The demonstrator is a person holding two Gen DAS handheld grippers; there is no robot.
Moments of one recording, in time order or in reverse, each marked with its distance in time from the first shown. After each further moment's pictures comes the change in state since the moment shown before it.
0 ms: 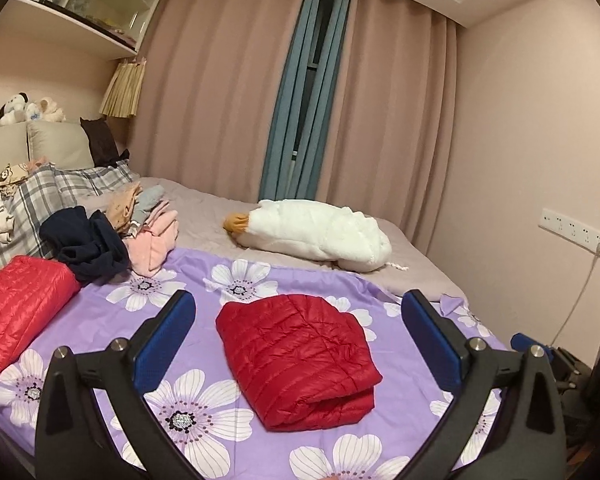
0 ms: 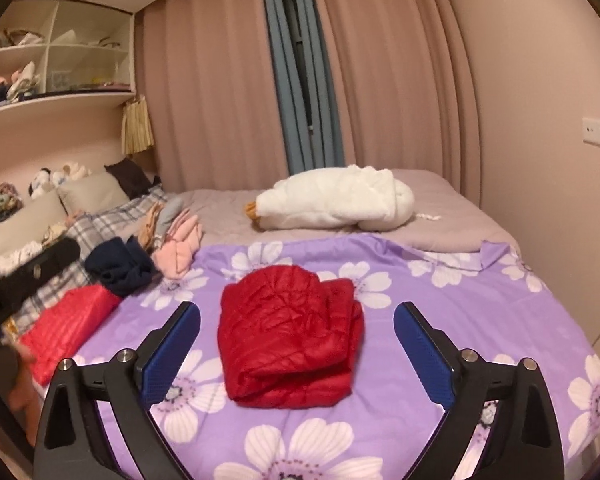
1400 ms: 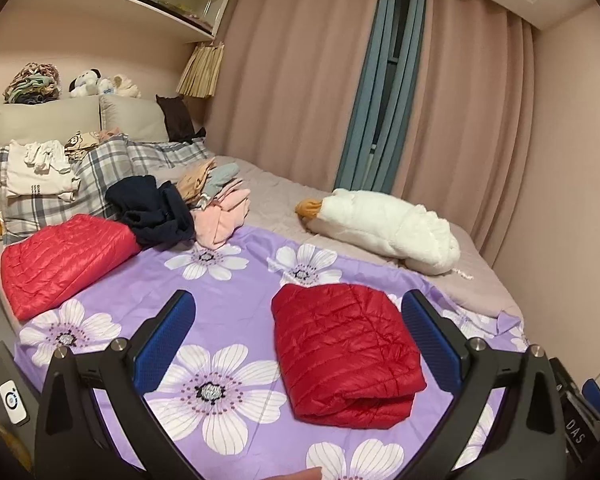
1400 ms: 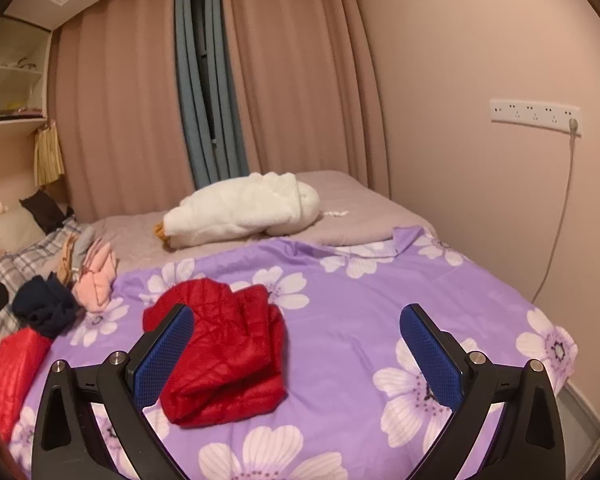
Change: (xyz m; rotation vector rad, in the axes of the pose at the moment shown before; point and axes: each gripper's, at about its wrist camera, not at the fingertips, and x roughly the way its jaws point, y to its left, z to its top) left arm 0.014 -0.005 -0.021 -0.108 0.029 0.313; right arm -0.011 -0.020 -0.008 0.167 -0.047 -0.330
